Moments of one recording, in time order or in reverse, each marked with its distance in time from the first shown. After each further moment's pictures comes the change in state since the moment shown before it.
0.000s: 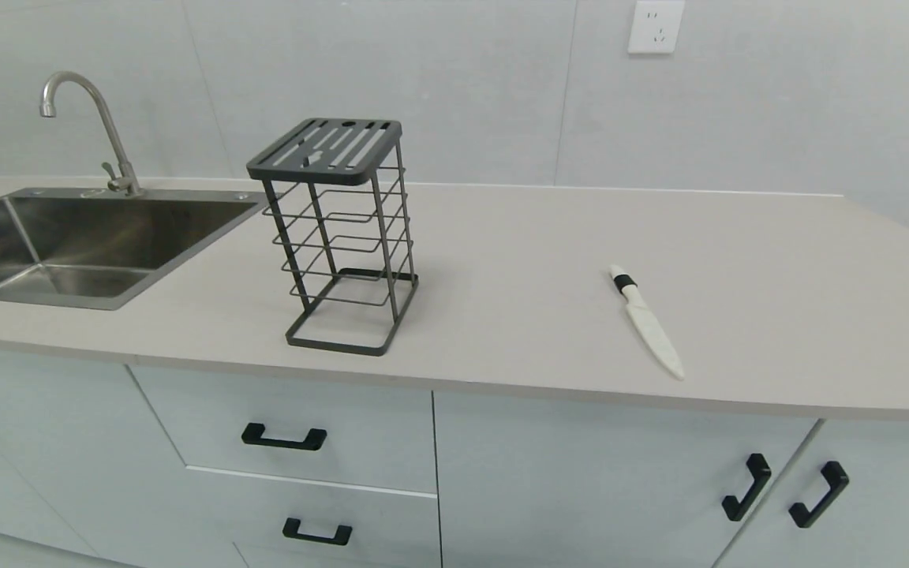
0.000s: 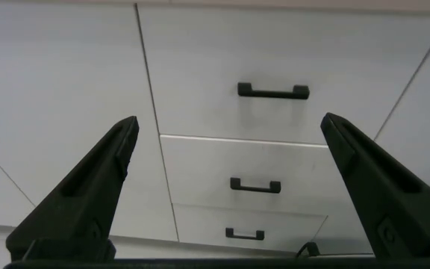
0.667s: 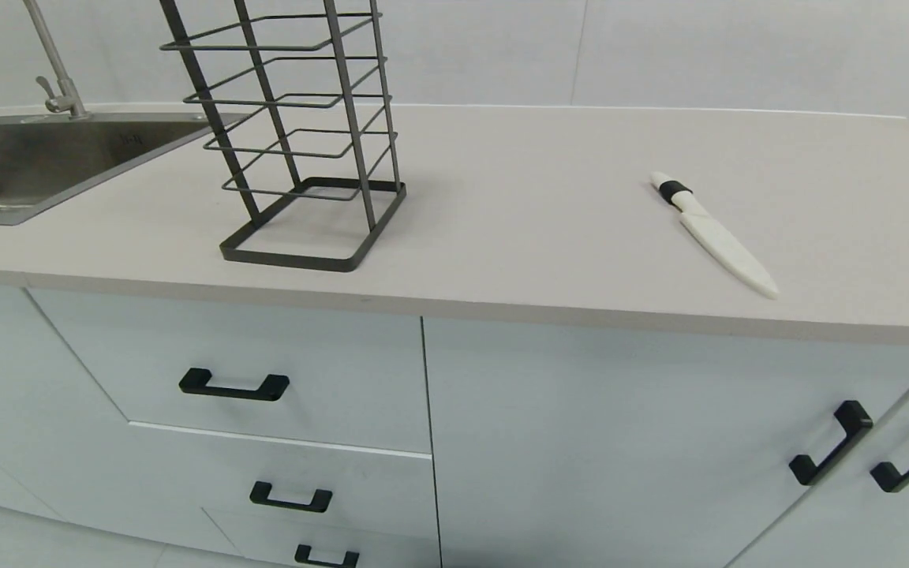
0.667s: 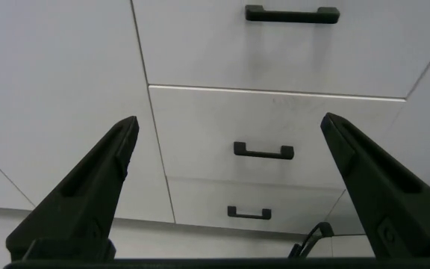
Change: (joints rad) left arm 0.000 0.000 0.000 0.000 0.000 0.001; right arm 0.000 0.000 0.001 0.000 0.000 0.000
